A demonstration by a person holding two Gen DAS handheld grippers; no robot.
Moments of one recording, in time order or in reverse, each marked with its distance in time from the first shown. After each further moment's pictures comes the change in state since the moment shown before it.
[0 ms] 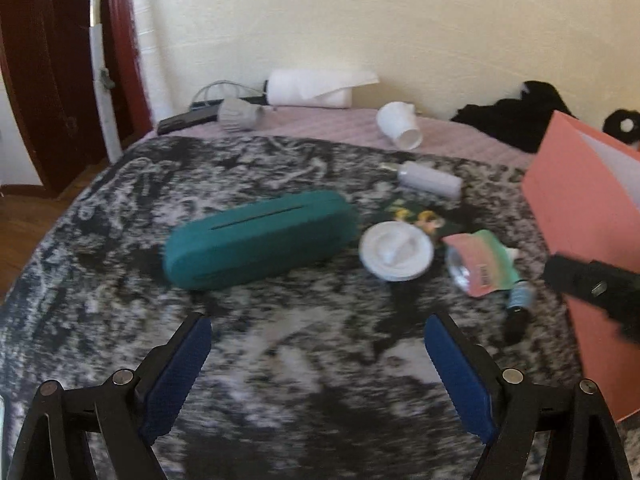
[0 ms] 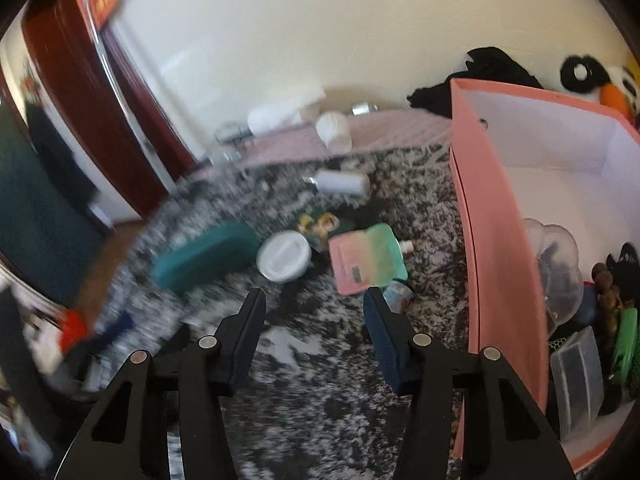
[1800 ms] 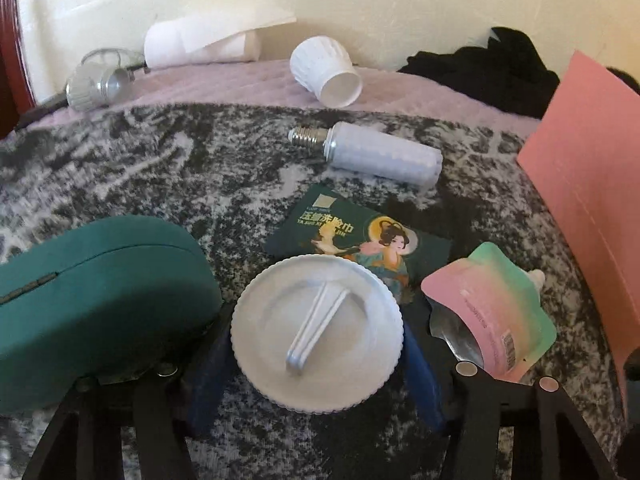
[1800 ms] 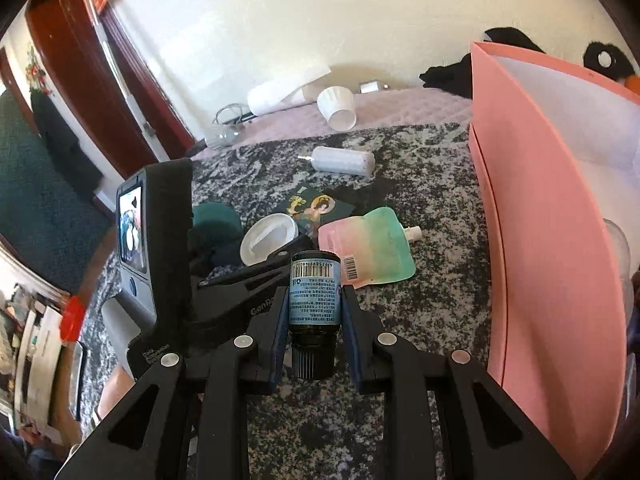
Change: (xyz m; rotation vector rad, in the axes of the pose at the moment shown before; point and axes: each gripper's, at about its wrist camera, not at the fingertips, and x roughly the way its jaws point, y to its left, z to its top) left arm 0.147 -0.066 0.035 0.117 0.079 -0.201; right arm 0.032 -0.021 -0.001 0.007 0.000 0.123
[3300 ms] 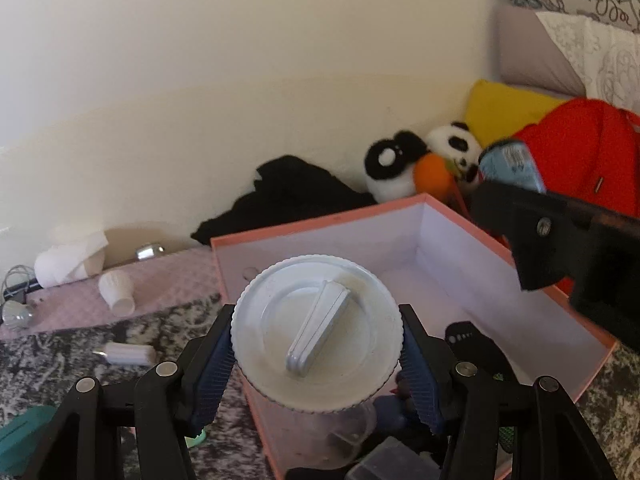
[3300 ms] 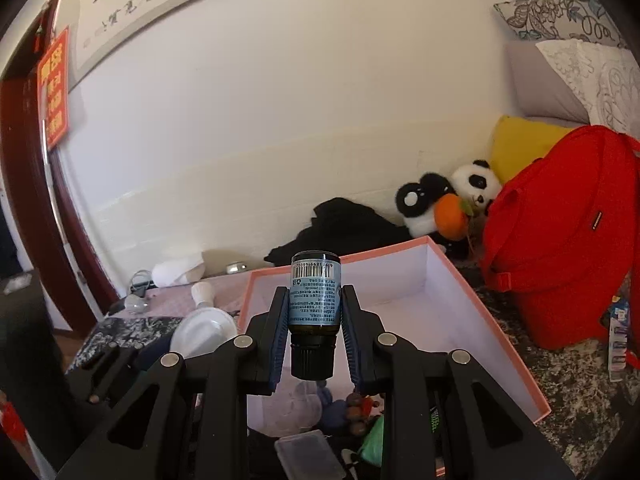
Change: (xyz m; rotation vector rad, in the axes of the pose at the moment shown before) left arm -0.178 -0.239 0.028 0.294 -0.291 -0.191; right arm -0.266 -0.114 0.020 0.120 -0.513 -0.358
